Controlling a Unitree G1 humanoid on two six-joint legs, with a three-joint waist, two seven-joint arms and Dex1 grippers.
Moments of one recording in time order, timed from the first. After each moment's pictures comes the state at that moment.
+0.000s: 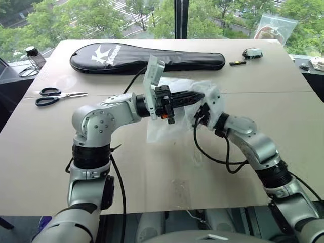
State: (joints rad) left arm -0.73 0.44 0.07 -0.21 -0.95 1.08 -0.72; right arm -0.52 -0.27 0.30 -0.08 0.37 0.39 0.47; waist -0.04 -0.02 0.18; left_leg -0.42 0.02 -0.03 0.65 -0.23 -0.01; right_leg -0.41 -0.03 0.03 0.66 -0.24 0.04
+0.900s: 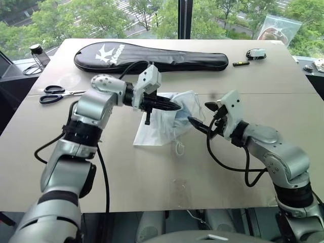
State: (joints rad) left arm -1.01 0.66 -0.29 0.41 -0.33 0.24 -1.49; right arm -0.40 -0.38 0.08 -0.53 0.44 0.91 0.34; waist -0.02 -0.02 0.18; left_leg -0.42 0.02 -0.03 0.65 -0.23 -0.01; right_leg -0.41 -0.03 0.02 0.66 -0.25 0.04
